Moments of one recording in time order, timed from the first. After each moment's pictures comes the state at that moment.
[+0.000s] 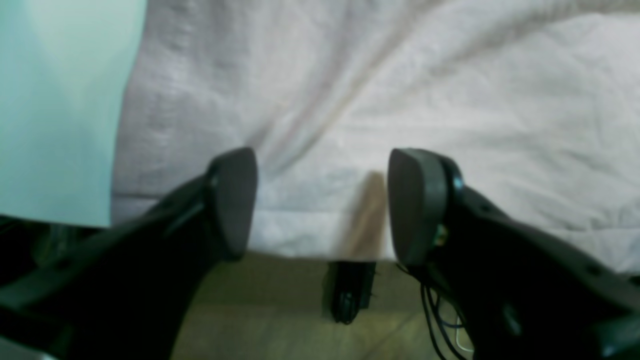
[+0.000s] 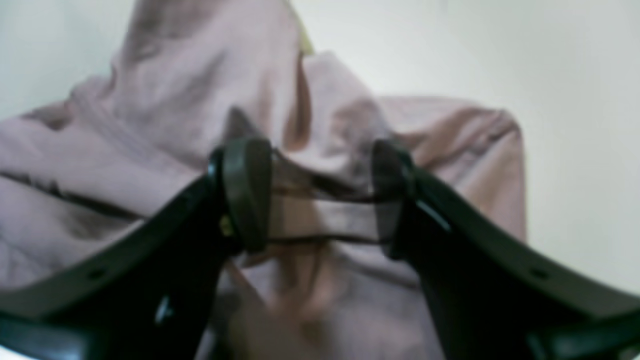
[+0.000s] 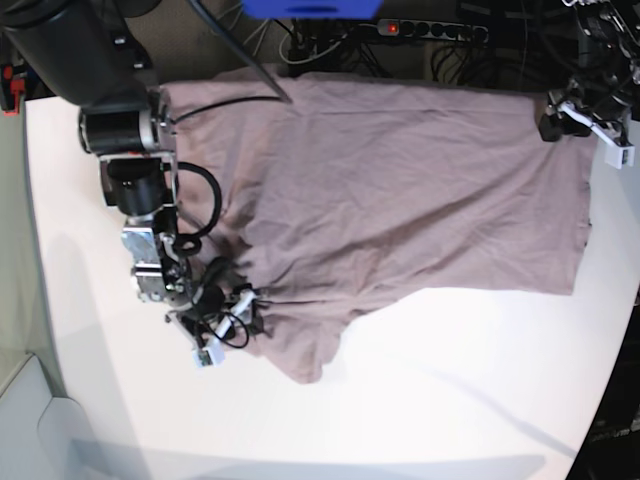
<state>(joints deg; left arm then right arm) 16.3 -14.0 -47.8 83.4 -34.3 -40.0 58.9 33.6 4.4 -0.8 31.7 3.0 26.9 -10.2</state>
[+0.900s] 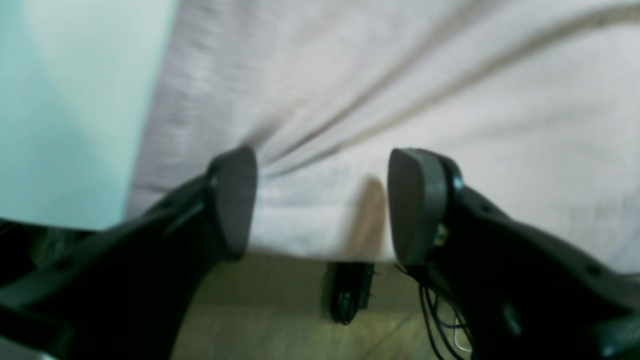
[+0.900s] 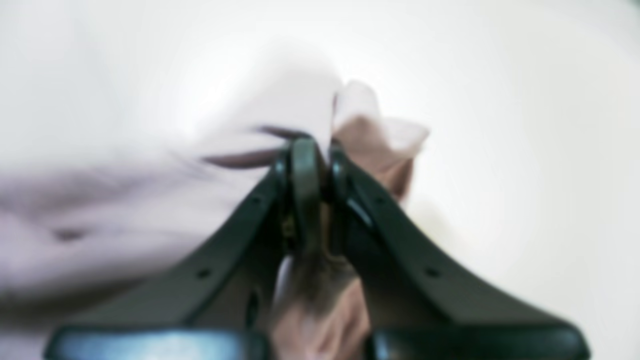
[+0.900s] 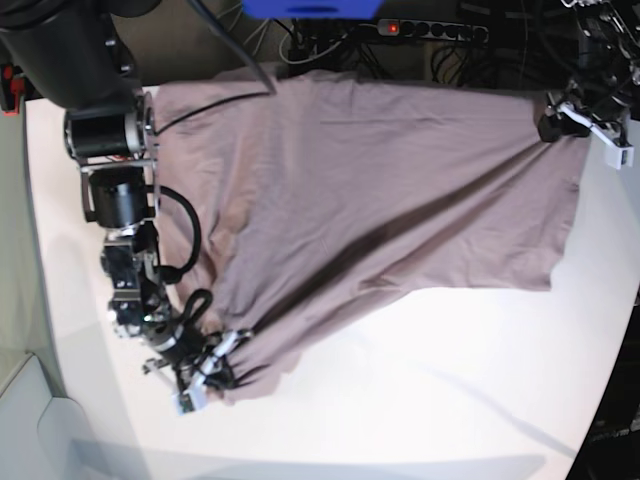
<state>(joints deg) 16.0 -13.9 -47.8 83.4 -34.3 -40.0 59.1 34.5 7.8 -2.7 45.2 3.3 26.7 -11.9</state>
